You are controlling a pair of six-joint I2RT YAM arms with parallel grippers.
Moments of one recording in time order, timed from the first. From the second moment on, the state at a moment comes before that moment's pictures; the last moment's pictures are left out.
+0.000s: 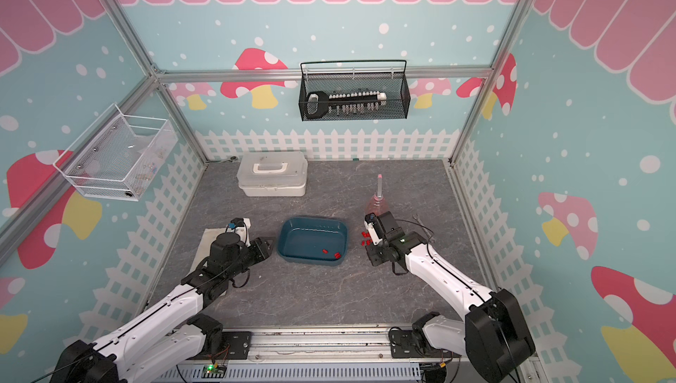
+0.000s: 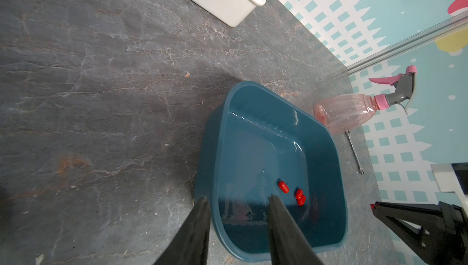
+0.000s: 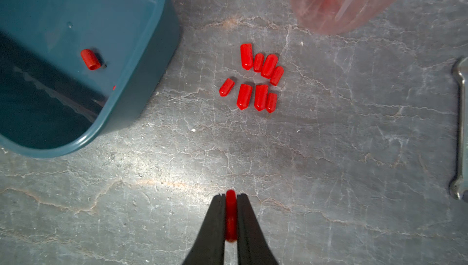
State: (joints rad) left arm -0.38 0.90 0.35 0.02 0.10 -0.73; right arm 0.48 1.22 0.77 -0.63 0.02 0.05
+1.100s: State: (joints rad) left arm -0.38 0.92 0.33 0.07 0.09 -0.75; right arm 0.45 1.36 0.70 -0.42 0.03 0.12
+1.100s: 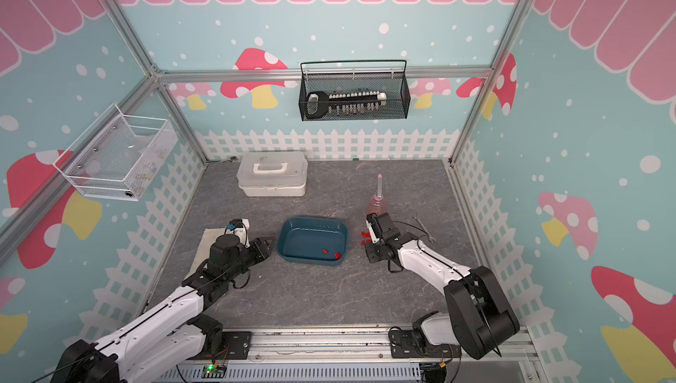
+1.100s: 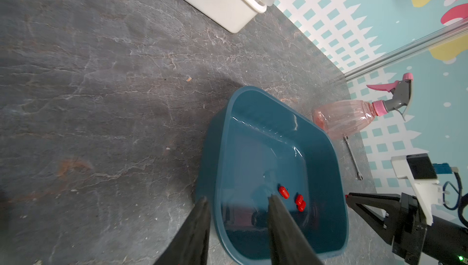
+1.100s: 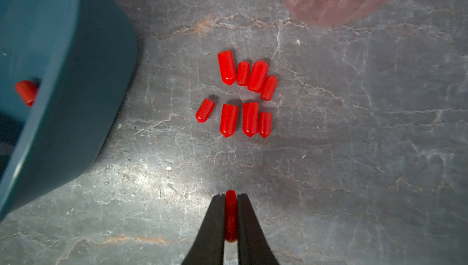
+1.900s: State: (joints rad) left arm -0.38 0.93 0.33 0.07 0.09 -0.75; right arm 0.42 1.45 0.72 -0.40 0.06 0.12
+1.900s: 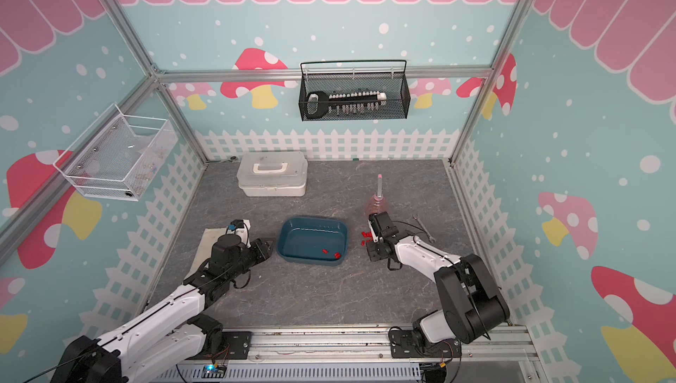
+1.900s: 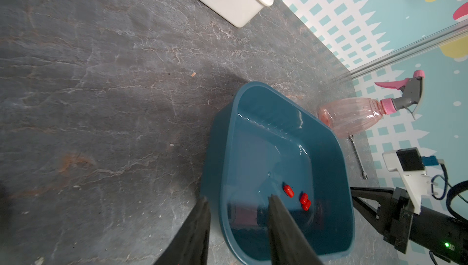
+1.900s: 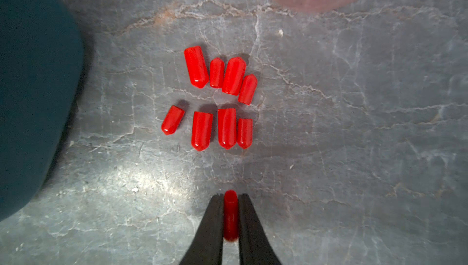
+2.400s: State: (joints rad) left arm -0.38 0.93 0.33 0.07 0.09 -0.75; right arm 0.42 1.49 0.75 -0.40 0.07 0.12
